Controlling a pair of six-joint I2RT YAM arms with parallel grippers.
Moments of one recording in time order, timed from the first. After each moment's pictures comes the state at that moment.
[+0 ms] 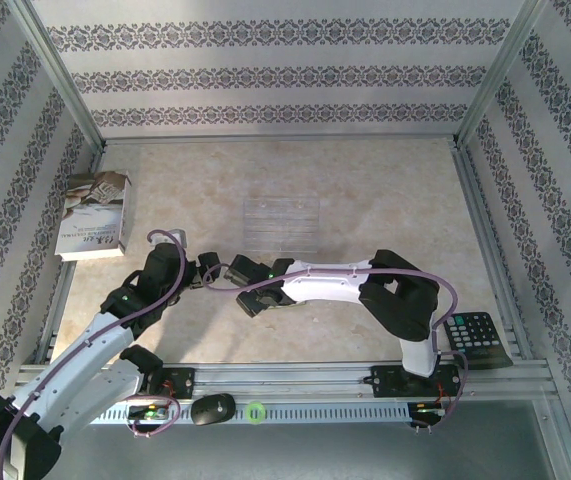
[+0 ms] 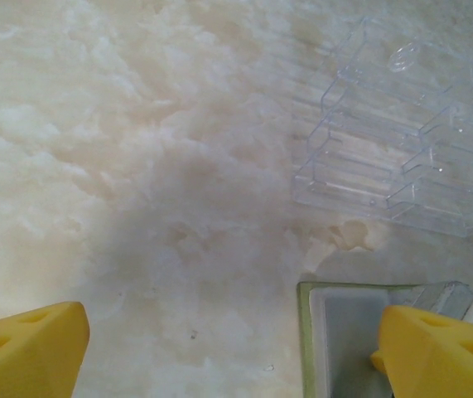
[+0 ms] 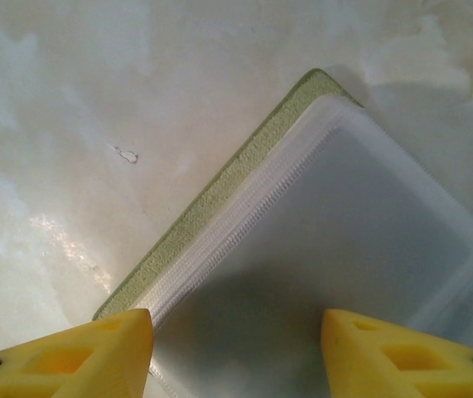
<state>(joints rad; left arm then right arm) -0.46 0.77 0.53 -0.47 -0.17 -0.62 1.10 1.92 1.24 -0.51 0.15 0.33</state>
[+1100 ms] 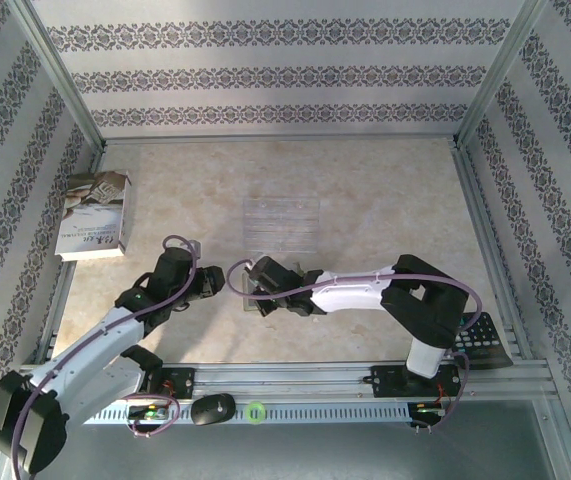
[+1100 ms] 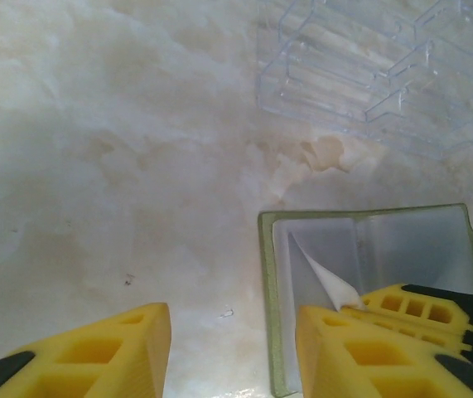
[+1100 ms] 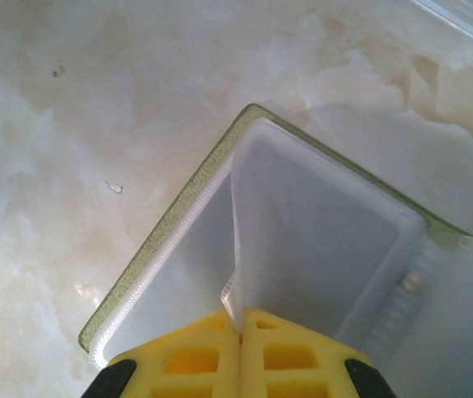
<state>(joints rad) -0.45 0.88 0.43 -0.31 0.06 -0.68 1.06 1.76 0.89 -0.06 0.10 0.40</state>
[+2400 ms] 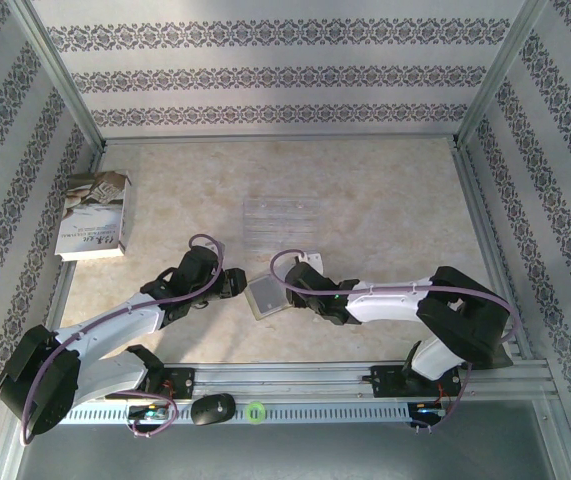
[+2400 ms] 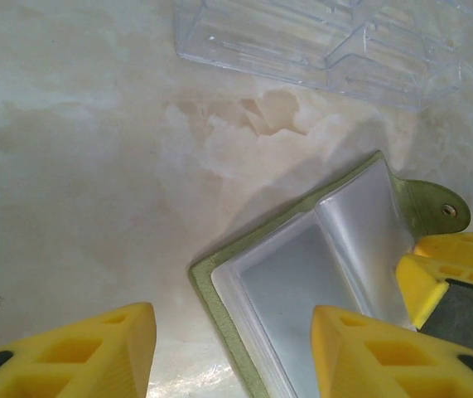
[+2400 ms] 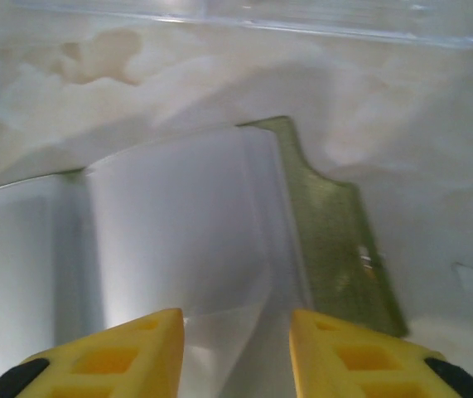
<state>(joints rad) -0.58 1.10 0.45 -0.15 0.07 -0.72 0.98 1.55 0.63 -0.03 0.30 0.76</state>
